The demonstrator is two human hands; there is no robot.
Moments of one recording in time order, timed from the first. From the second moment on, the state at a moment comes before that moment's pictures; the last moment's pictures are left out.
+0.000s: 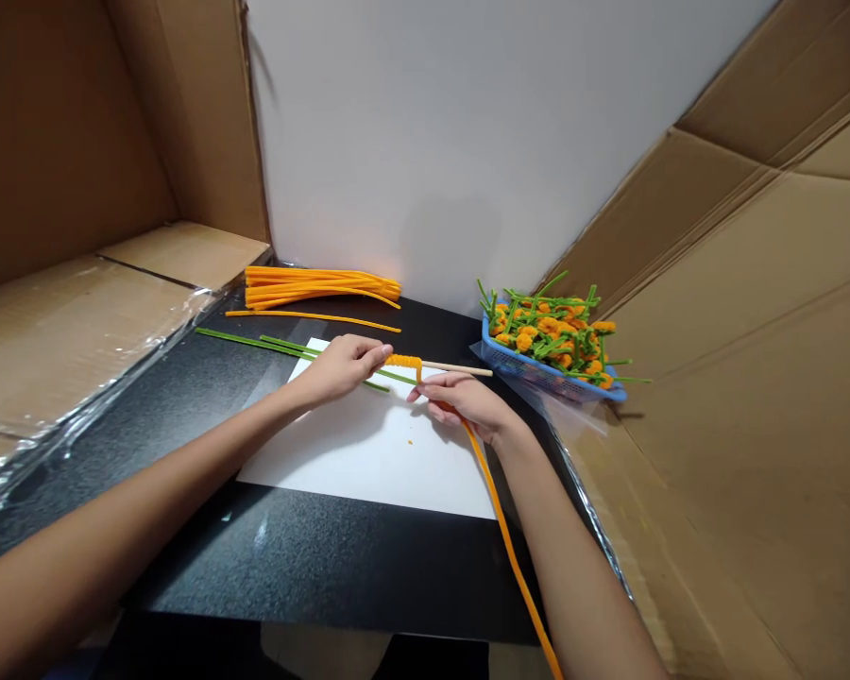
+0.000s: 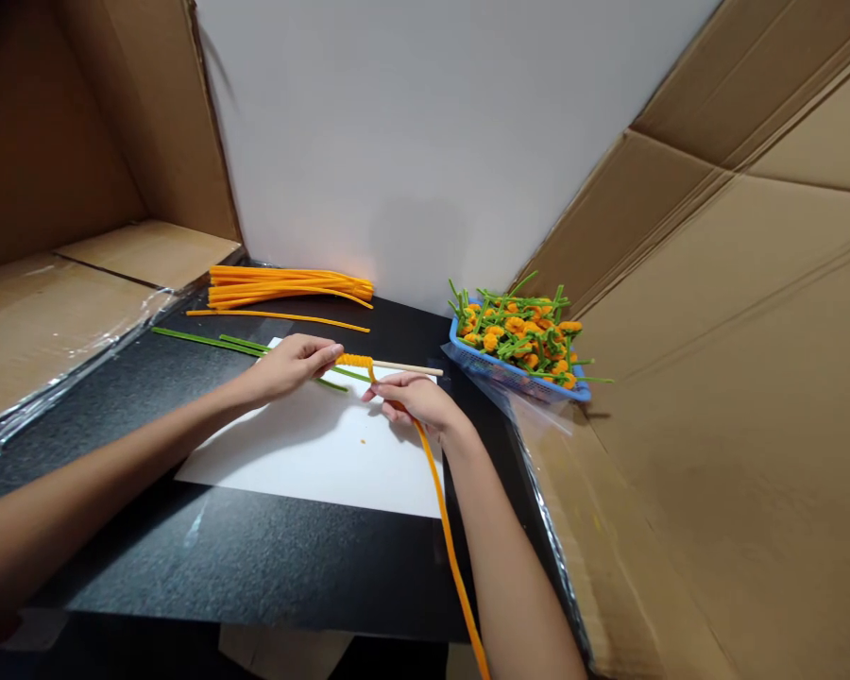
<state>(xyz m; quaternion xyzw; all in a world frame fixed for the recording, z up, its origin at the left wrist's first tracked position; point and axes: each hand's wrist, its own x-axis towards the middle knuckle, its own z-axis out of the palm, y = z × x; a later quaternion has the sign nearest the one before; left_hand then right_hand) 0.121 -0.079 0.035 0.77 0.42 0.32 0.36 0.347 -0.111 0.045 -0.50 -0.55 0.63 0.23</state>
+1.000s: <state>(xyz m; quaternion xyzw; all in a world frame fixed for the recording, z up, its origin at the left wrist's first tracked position) 0.122 -0.078 0.028 0.58 0.37 0.26 0.68 0.356 -0.107 0.047 -0.48 -0.56 0.61 0.31</state>
